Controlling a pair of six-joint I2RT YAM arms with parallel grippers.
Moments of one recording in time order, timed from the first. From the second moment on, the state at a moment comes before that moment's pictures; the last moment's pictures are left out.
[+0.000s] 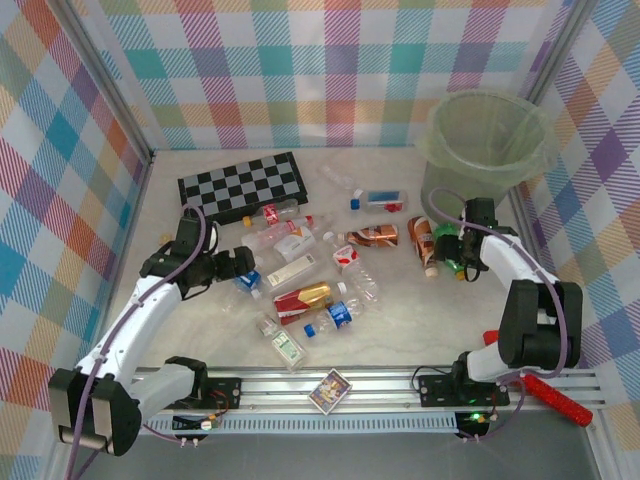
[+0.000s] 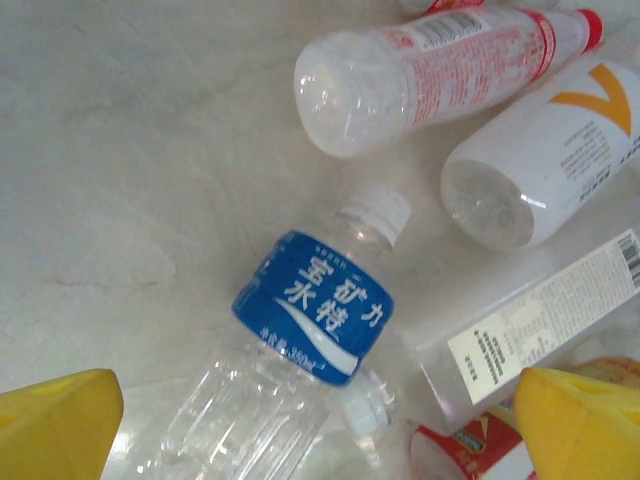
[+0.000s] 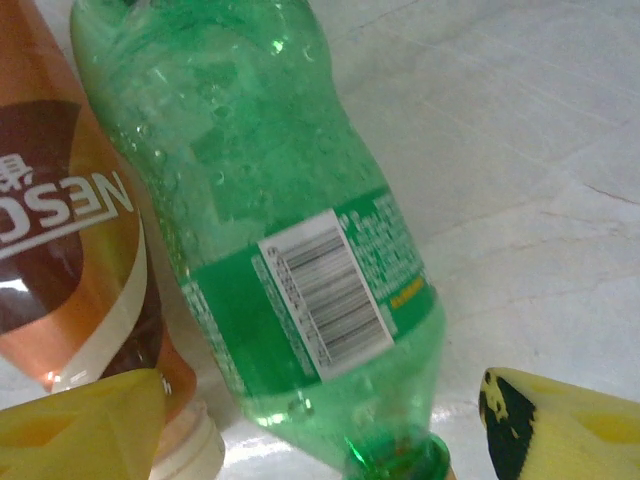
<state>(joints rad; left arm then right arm) -0.21 1.05 0.82 -0.77 0.07 -0.43 -0.06 1.48 0.89 -0.58 0.02 0.15</state>
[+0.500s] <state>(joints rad) -0.23 1.01 0.72 -0.86 0.04 -0.51 -0.06 1.28 0.92 -0.72 -0.10 0.20</state>
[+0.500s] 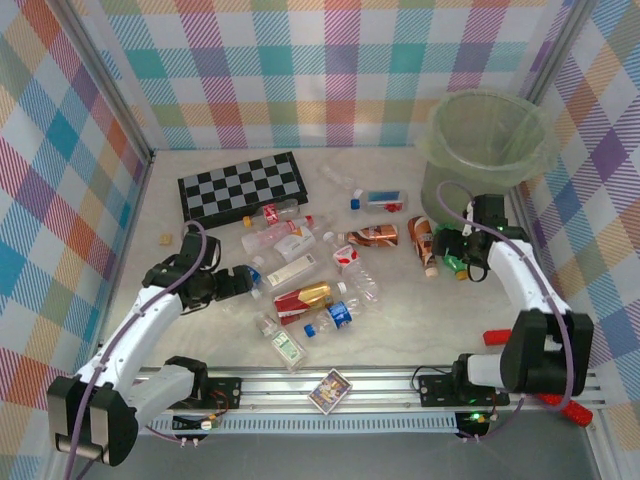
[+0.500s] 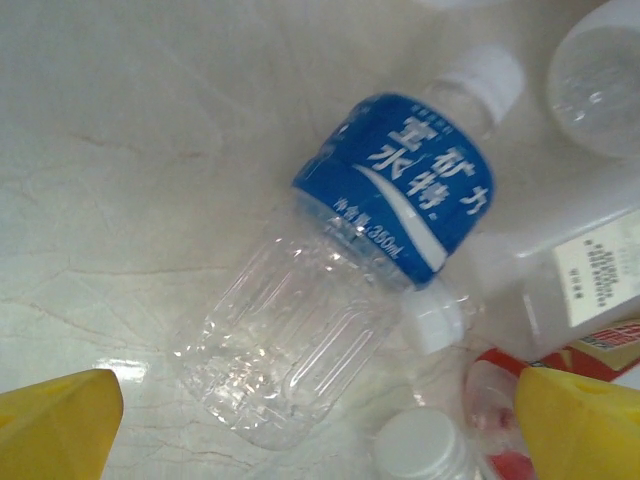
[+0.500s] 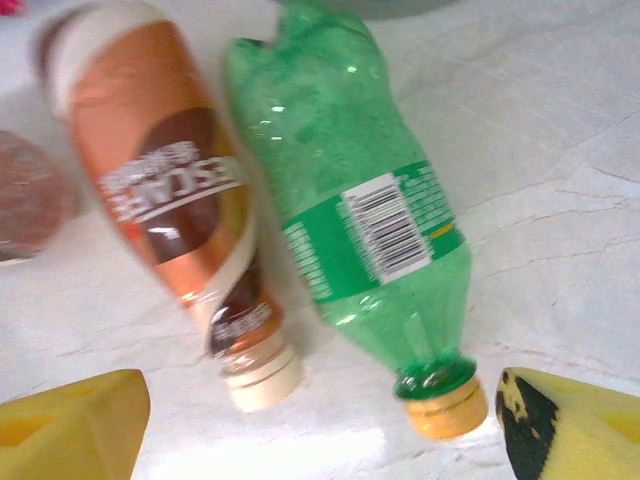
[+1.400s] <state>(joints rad) -0.25 1.11 0.55 -0.61 0.03 -0.70 0.02 1.07 0.98 -0.84 -0.64 0.36</state>
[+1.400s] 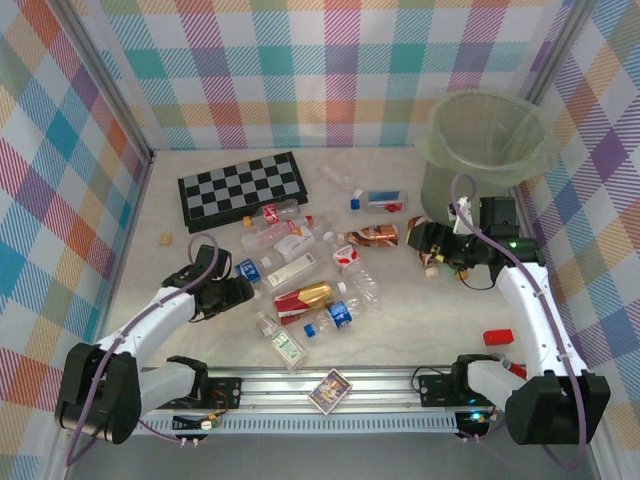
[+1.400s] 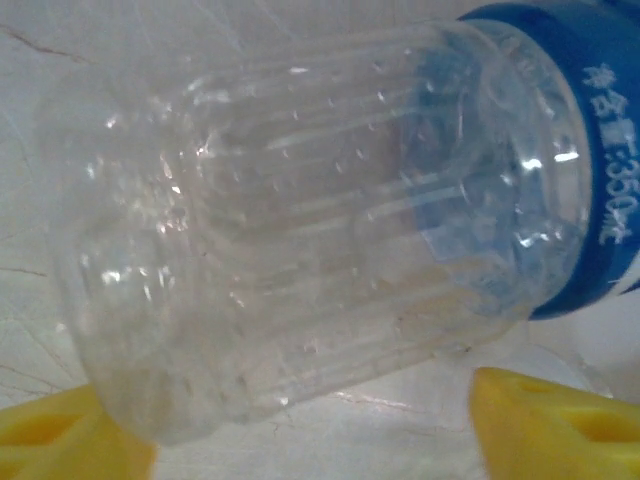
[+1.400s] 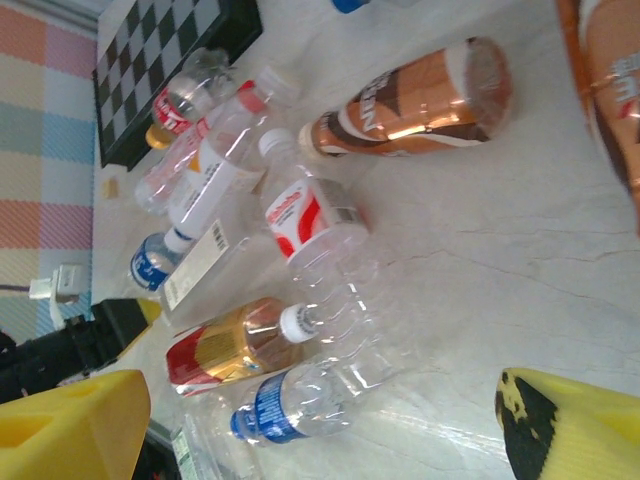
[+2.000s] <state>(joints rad) -0.25 0.76 0.49 -0.52 -0.07 -1.52 0.05 1.14 1.08 -0.86 -0.63 0.36</state>
